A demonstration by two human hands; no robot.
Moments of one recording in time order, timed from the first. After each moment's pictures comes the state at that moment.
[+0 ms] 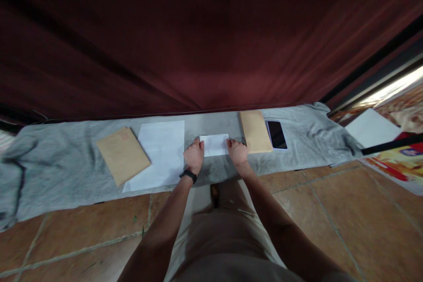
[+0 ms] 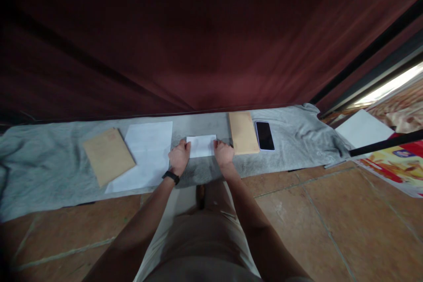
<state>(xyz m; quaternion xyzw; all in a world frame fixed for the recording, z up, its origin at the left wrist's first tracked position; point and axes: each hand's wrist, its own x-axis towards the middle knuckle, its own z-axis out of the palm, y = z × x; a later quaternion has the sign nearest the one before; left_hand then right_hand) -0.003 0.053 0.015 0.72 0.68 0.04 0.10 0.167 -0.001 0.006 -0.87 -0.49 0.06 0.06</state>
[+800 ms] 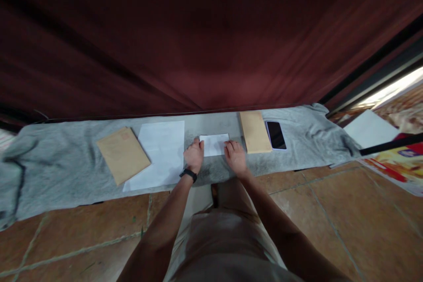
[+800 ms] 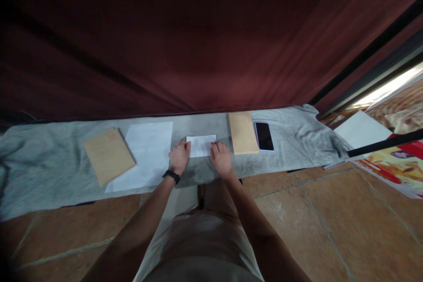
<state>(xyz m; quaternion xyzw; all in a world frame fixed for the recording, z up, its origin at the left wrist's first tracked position) -0.002 0.052 0.014 0.72 0.68 0.05 0.09 0.168 -0.033 -0.006 -0.74 -0.65 0.01 0.17</state>
